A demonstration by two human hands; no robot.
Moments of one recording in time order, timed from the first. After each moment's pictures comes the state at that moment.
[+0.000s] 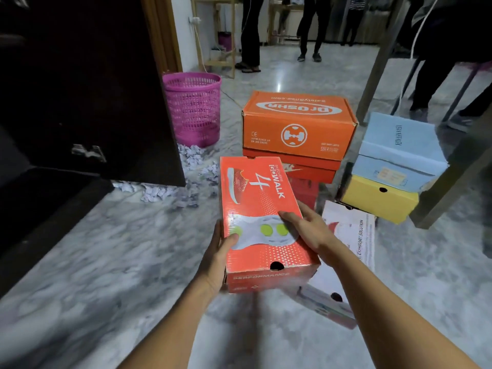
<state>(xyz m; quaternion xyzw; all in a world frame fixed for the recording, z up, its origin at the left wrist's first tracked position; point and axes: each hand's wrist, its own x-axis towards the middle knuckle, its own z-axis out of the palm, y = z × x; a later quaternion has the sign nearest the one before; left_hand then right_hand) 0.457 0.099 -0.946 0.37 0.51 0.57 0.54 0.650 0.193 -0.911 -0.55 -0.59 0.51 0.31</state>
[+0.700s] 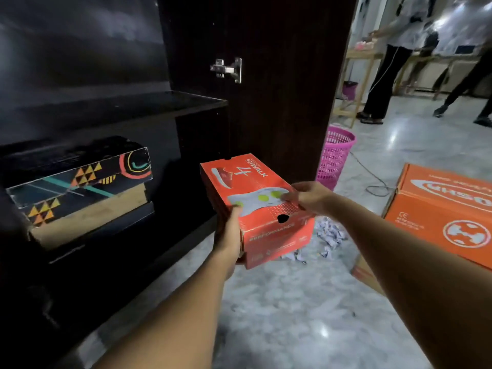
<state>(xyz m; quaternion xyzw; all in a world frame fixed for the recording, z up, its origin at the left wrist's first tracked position) 0.215 0.099 -0.831 0.11 0.65 0.65 0.38 0.322 0.264 -0.756 -0.38 -0.80 0.44 0.14</state>
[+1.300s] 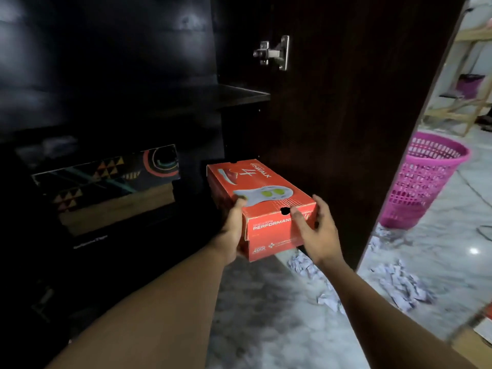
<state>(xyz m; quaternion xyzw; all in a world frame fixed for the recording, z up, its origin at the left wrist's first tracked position) 0.123 0.200 -0.845 -0.01 0.66 0.68 0.32 0.223 0.346 -0.883 -0.26 -0.73 0.54 0.31</state>
